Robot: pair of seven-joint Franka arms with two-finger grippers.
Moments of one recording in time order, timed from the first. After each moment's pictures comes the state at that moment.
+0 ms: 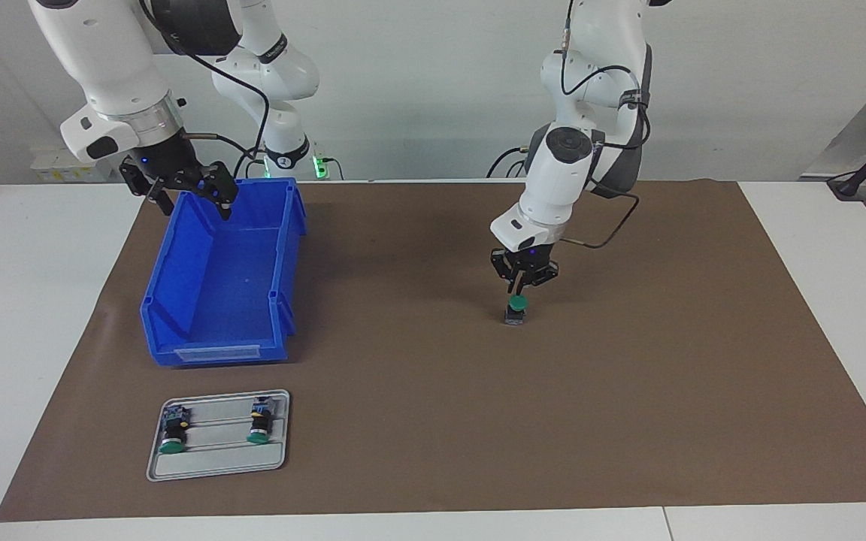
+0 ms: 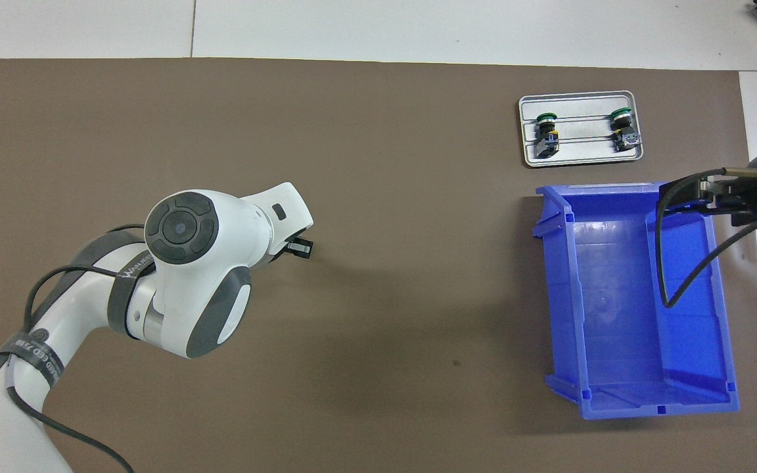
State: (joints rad) left arm -0.52 0.13 0.03 -2.03 -0.07 2.29 -0.11; right arm 0.01 -0.01 0.02 -1.61 -0.01 1.60 0.17
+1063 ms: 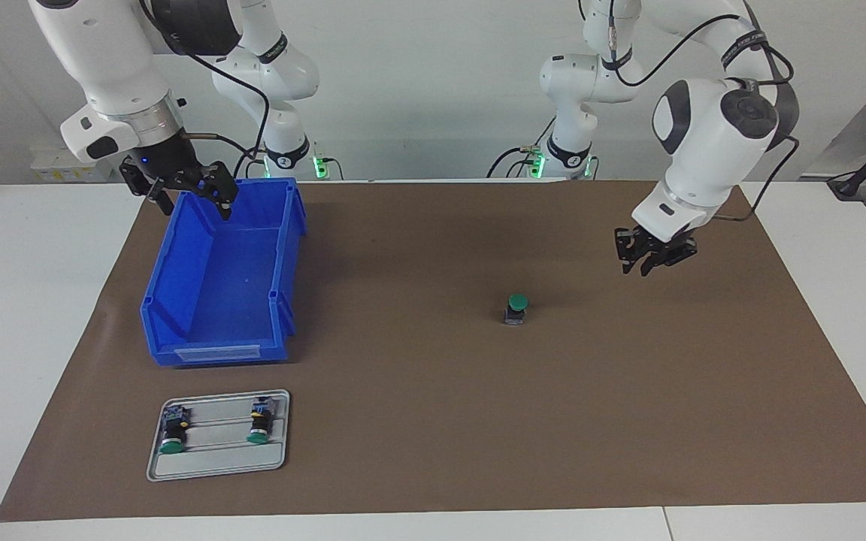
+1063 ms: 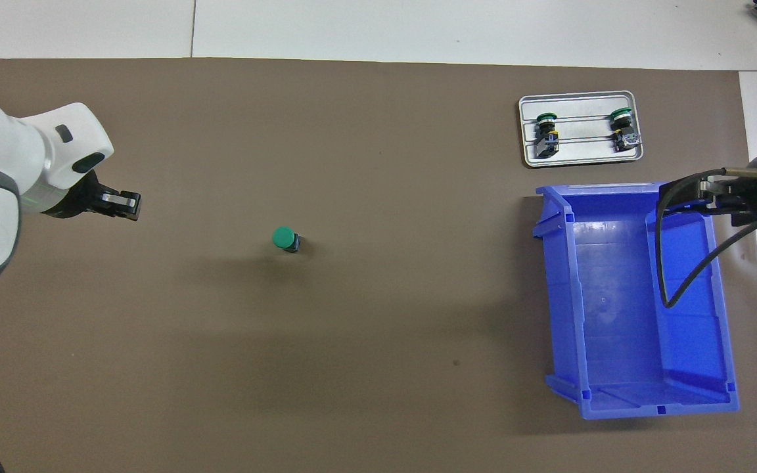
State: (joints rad) left arm -0.17 0.06 0.05 -1.78 -0.02 1.84 0.11; right arm 0.01 -0.01 0.02 -1.61 -0.01 1.60 0.17
